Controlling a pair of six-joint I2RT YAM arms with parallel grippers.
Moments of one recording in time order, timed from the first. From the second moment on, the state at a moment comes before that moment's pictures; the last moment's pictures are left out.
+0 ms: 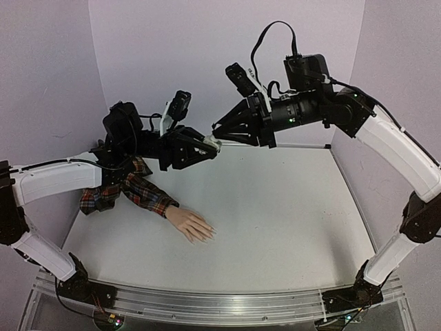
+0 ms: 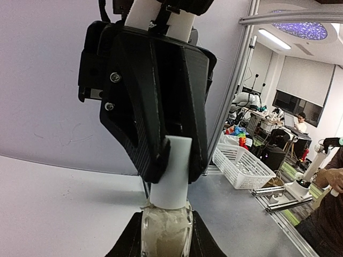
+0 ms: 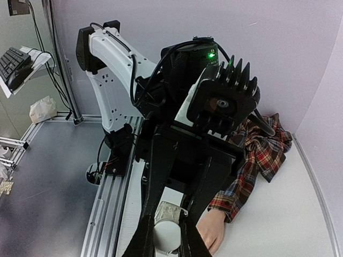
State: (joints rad) left arm -0.79 1.43 1.12 0.58 1.06 -0.44; right arm 0.88 1.61 1.92 -0.68 -0.70 -0.30
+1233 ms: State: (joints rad) left arm -0.73 1.50 1.24 0.33 0.74 -0.19; right arm 0.94 1.71 2.00 -0.61 0.02 0.49
